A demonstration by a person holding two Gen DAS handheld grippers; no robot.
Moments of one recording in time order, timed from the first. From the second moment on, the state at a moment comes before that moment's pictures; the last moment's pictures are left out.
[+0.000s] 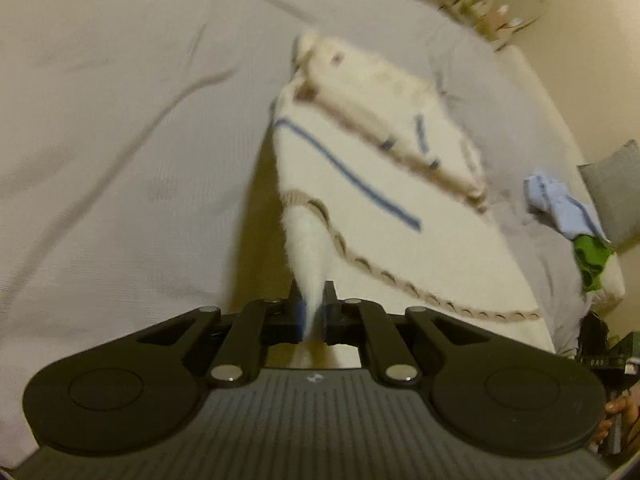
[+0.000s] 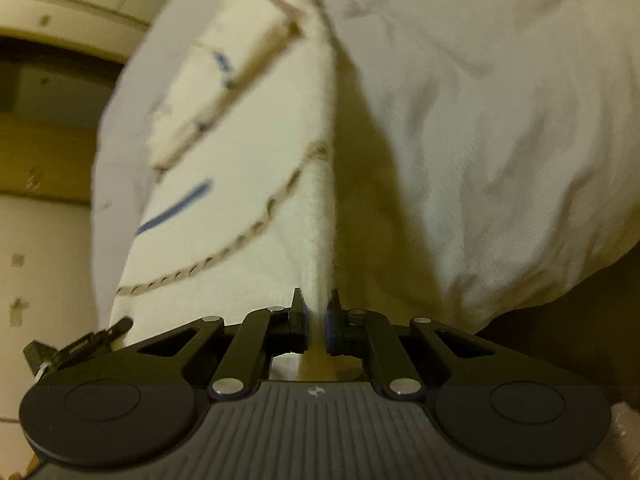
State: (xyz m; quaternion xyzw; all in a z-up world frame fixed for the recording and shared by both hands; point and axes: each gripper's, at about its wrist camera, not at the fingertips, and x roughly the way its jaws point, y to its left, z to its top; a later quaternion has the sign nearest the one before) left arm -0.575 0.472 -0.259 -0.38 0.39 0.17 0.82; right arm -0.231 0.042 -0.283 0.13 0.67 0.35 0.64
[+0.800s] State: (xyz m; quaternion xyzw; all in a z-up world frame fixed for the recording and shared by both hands) left arm -0.465 0.550 -0.190 -0.46 0.34 0.18 0.80; right arm -0.117 0.098 -0.193 0.22 0.61 0.32 0.69
